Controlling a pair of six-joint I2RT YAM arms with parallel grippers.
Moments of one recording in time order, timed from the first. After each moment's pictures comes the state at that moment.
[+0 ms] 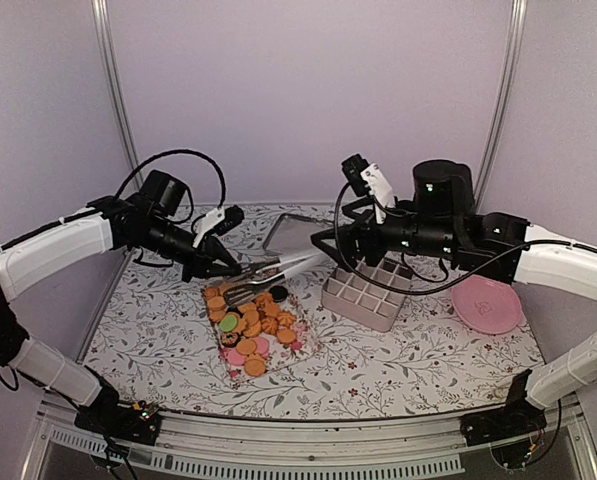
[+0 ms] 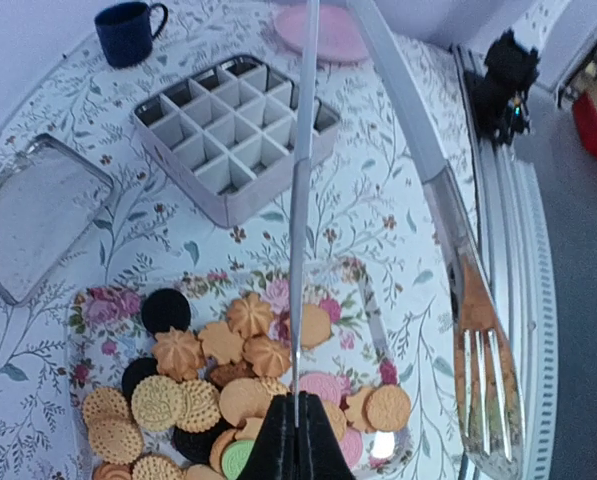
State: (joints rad) left arm -0.52 1.41 1.14 -0.68 0.67 0.59; right arm 0.99 1.37 1.22 -0.17 0.00 0.02
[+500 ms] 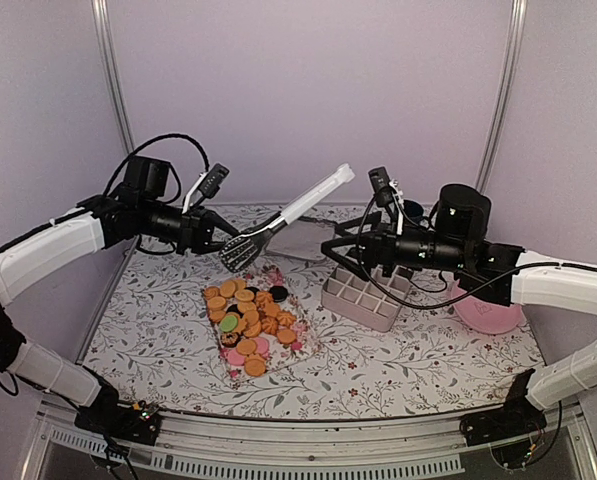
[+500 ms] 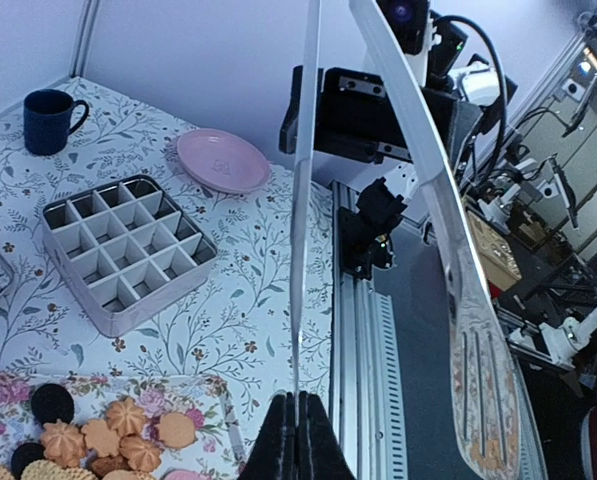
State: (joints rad) left arm -0.44 1.36 1.14 -0.37 1.09 0.06; right arm 0.86 1.25 0.90 0.28 -0.42 0.35
